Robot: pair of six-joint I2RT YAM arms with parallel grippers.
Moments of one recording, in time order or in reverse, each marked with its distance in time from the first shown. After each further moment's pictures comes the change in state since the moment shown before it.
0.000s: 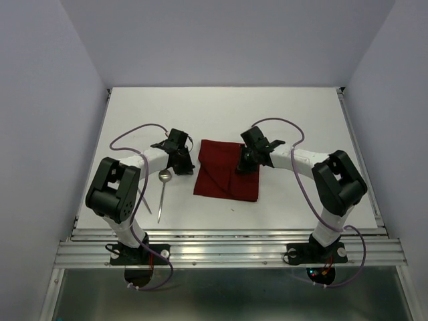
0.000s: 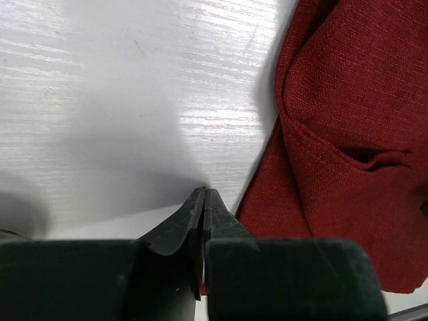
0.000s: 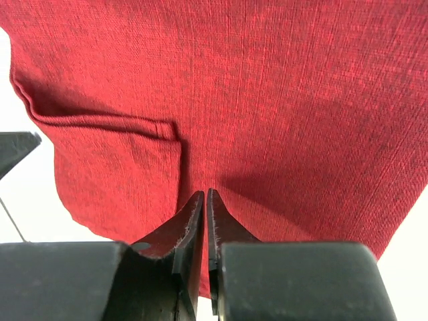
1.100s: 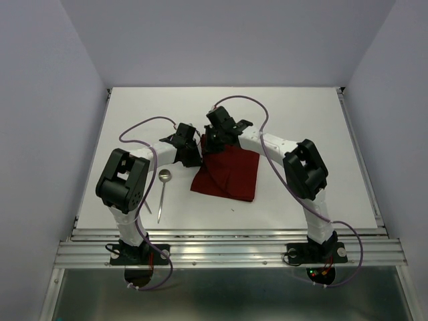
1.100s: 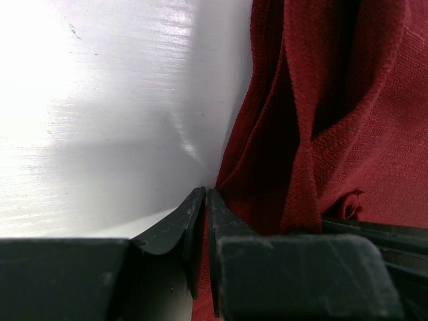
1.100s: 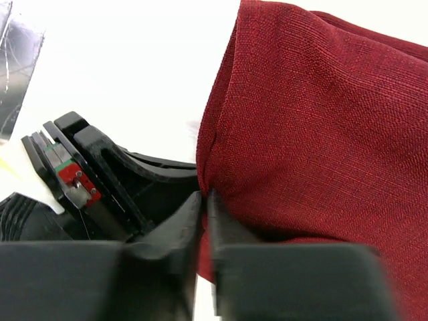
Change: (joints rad) left arm -0.038 0.113 0.107 0.087 0.013 -0.020; right arm 0.126 0.344 0.616 -0.130 -0.035 -0.055
